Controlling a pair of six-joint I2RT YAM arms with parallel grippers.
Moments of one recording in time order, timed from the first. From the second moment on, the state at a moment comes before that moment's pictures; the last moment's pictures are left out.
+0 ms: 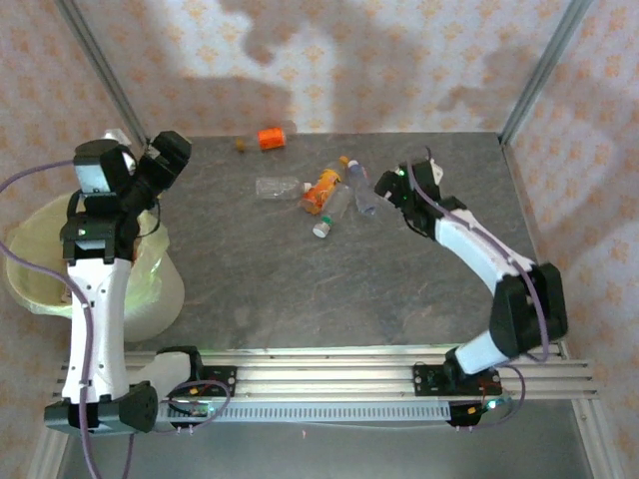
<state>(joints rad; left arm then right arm) 0.10 1.06 1.44 -0.77 0.19 -0.85 0.34 1.58 1.21 -0.41 0.20 0.76</state>
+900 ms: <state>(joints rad) -0.23 0.97 1.25 -0.65 0.21 -0.85 0.28 2.20 1.78 -0.69 0.27 0.76</state>
